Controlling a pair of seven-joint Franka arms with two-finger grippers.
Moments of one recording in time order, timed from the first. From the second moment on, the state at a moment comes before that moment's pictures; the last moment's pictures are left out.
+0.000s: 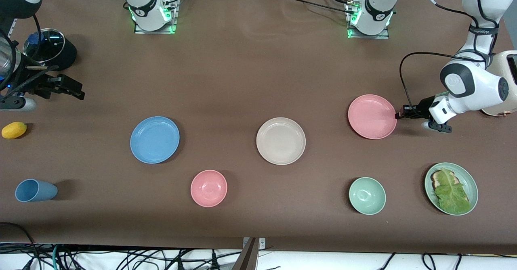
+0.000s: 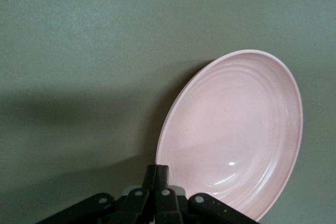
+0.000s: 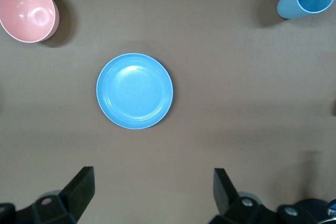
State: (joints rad) left arm 0.05 0.37 0.21 -2.18 -0.60 2.24 0.76; right arm 0.02 0.12 0.01 -1.53 0.01 1.64 0.05
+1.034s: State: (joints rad) left arm 0.05 0.32 0.21 -1.94 -0.42 1.98 0.61; right arm 0.02 0.12 0.01 -1.54 0.01 1.64 0.05
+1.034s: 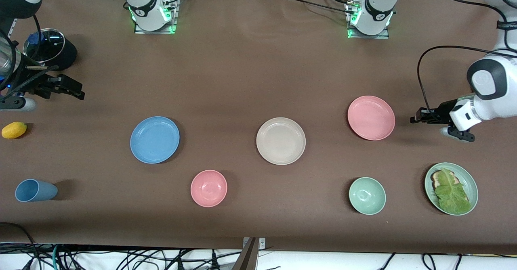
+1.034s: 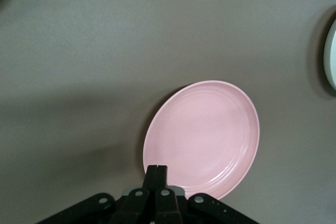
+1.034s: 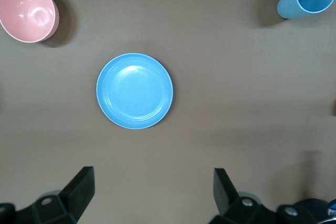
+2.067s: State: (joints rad) left arm 0.04 0.20 -0.04 -1.70 -0.10 1.80 0.11; right arm 0.02 0.12 0.01 -1.54 0.01 1.64 0.05
